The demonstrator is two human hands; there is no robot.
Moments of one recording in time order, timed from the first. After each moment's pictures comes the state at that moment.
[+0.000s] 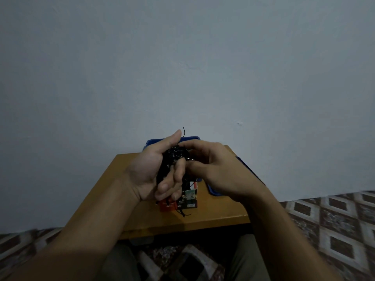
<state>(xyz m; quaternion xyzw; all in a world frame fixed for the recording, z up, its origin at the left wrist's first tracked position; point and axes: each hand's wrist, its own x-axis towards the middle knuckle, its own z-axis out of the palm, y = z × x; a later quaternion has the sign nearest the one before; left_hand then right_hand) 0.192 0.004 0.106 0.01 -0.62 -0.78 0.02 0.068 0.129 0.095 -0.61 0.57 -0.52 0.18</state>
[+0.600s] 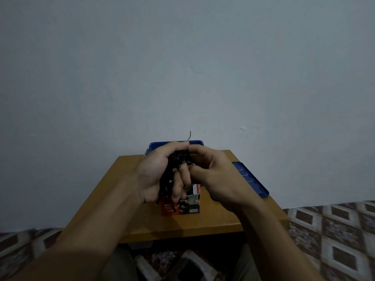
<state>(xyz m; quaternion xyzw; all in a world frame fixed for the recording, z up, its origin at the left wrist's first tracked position) 0.193 0.011 0.110 0.17 -0.69 -0.69 0.14 0.076 0.111 0.084 -0.56 0.52 -0.60 0.23</state>
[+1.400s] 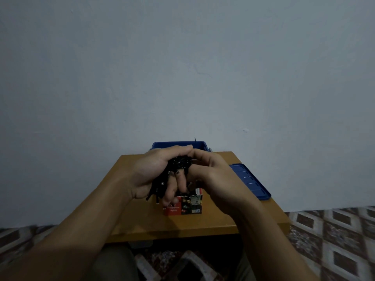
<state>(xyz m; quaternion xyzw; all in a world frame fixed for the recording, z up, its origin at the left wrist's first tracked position) 0.213 0.007 0.124 0.20 -0.74 -0.63 0.09 0.086 0.103 0.084 -0.55 0.50 -0.60 0.30</state>
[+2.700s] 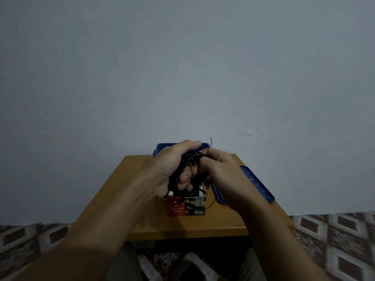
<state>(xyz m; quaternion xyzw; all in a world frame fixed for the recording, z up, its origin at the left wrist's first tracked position) 0.191 0.012 0.117 0.24 -0.68 -0.65 0.23 0.085 0.104 0.094 -0.50 0.57 -0.61 0.23</state>
